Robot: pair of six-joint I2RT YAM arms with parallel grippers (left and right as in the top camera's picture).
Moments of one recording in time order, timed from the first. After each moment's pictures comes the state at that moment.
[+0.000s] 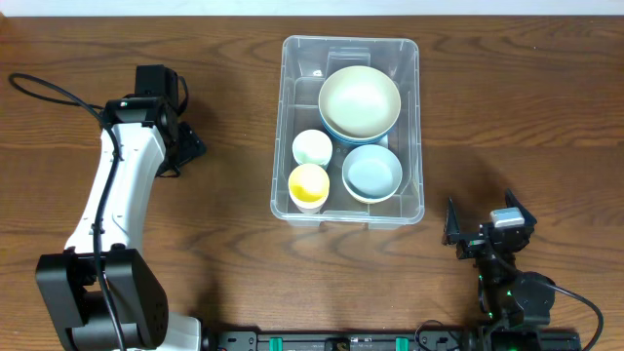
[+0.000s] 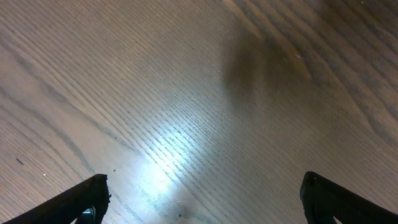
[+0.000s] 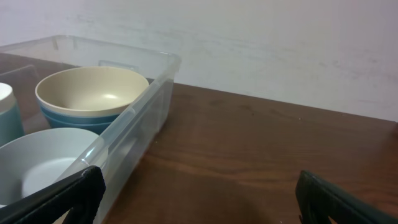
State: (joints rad) left arm 0.05 1.66 1.33 -1.07 -0.29 -0.59; right arm -0.02 0.01 0.01 -0.06 -0.13 -0.09
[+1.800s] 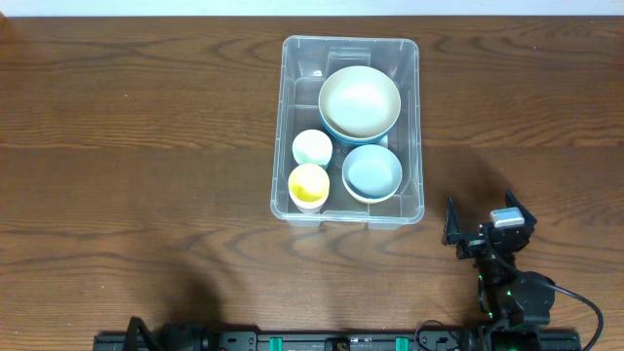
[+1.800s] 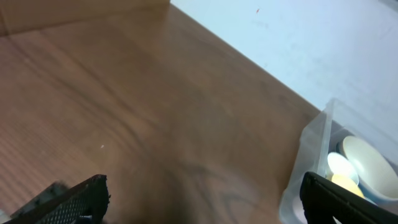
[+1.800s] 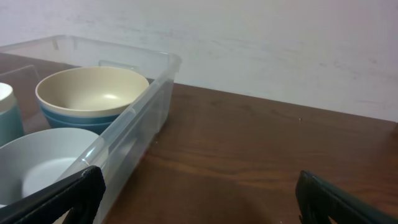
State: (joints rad) left arm 0.05 0.01 1.13 -1.50 -0.29 -0.56; right arm -0.02 0.01 0.01 -0.06 -0.14 -0.09
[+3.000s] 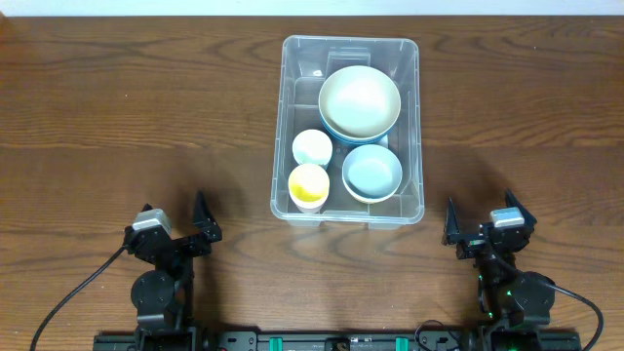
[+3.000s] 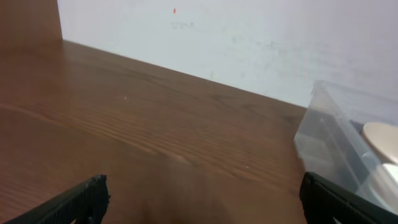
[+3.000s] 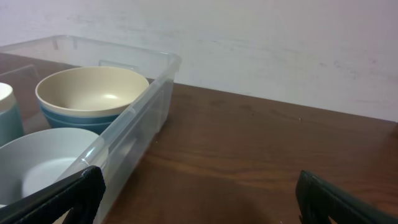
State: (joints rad) left arm 0.05 0.01 0.04 -0.15 -0.08 -0.24; right arm -0.02 0.01 0.01 -0.06 -0.14 -0.09
